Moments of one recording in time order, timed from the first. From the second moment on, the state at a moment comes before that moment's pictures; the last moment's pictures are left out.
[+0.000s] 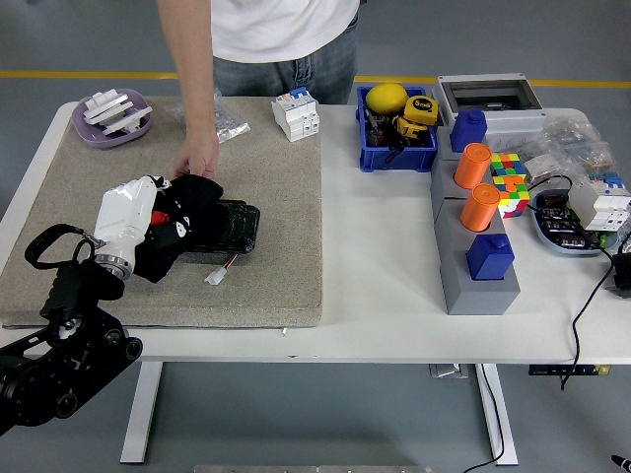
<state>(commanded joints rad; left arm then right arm) -0.41 0.33 -0.74 -1.18 1.95 0.54 0.37 0.21 -0.40 0.23 0.25 0.02 0.06 -0.18</state>
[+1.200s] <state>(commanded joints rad) -0.43 0.32 -0.67 -1.20 1.96 0.54 0.40 0.22 -0.40 0.24 0.25 0.02 0.06 -0.19</state>
